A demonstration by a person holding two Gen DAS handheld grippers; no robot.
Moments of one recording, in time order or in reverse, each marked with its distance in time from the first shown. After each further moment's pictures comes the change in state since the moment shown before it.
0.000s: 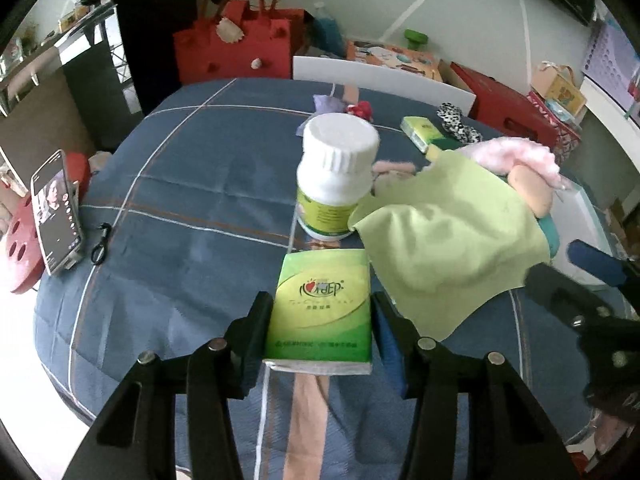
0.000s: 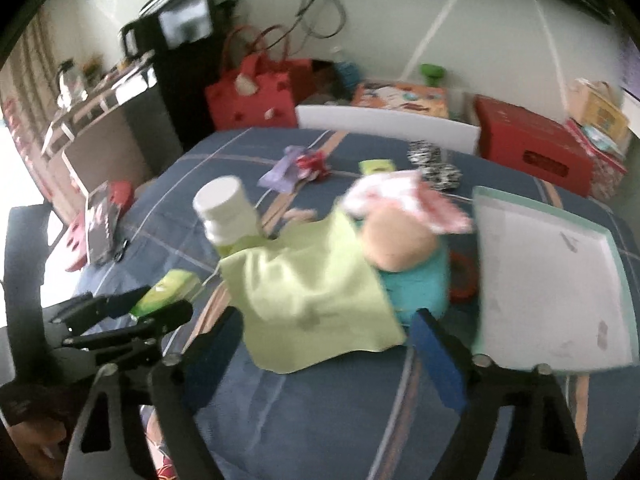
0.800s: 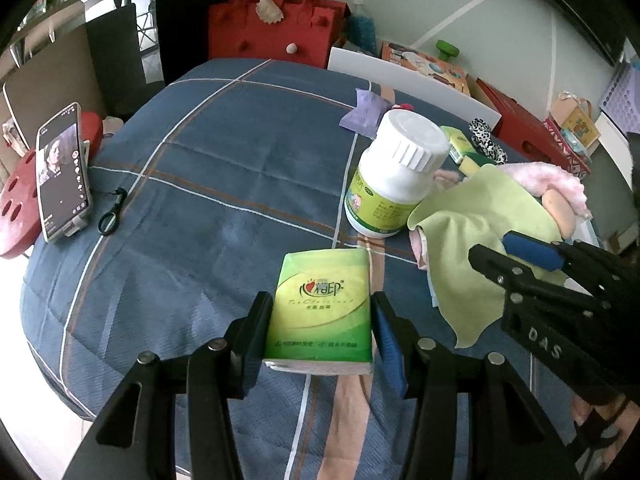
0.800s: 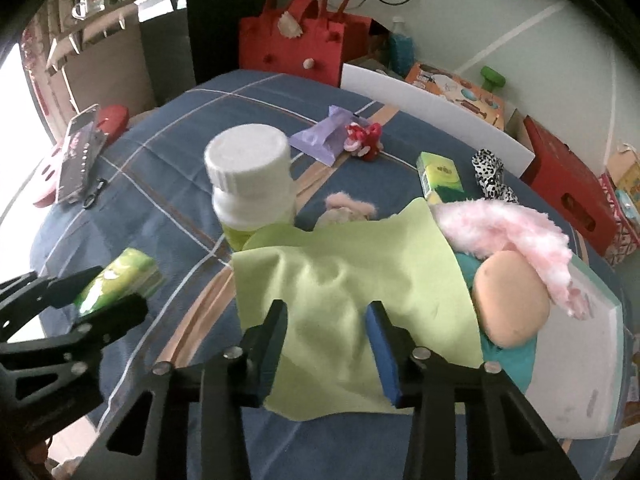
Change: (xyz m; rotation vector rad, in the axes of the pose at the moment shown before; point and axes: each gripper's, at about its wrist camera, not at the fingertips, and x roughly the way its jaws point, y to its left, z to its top) left arm 0.014 0.045 -0.005 -0.114 0.013 -0.037; right arm 0.078 0.050 0.022 -0.215 0.134 -0.089
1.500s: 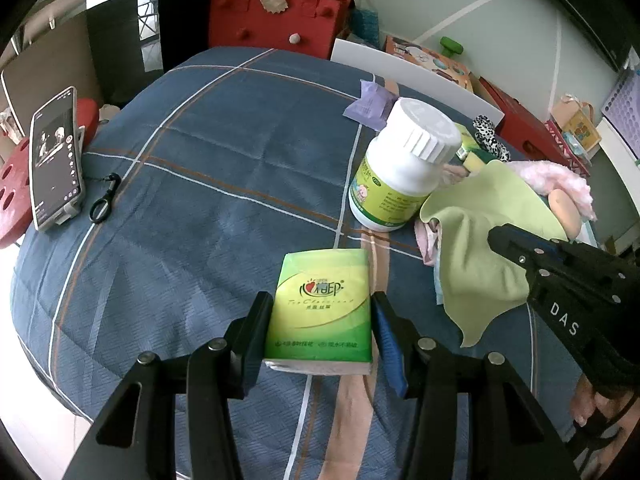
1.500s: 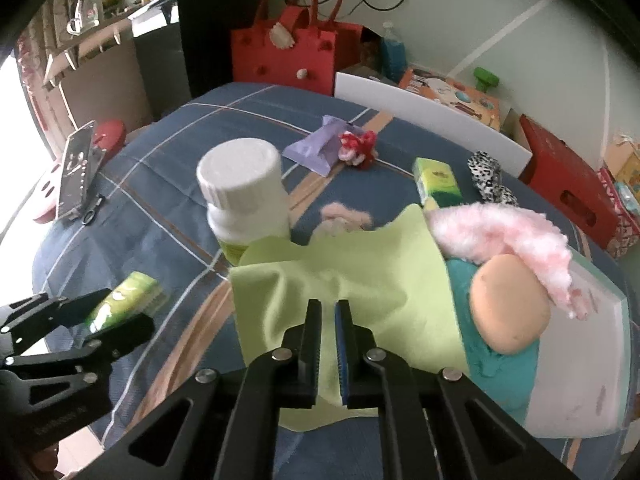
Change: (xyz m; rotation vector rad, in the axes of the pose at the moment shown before) left arm 0.011 0.006 -0.002 -0.022 0.022 -0.020; right arm -0.001 -0.002 0.002 0.033 -0.046 0.023
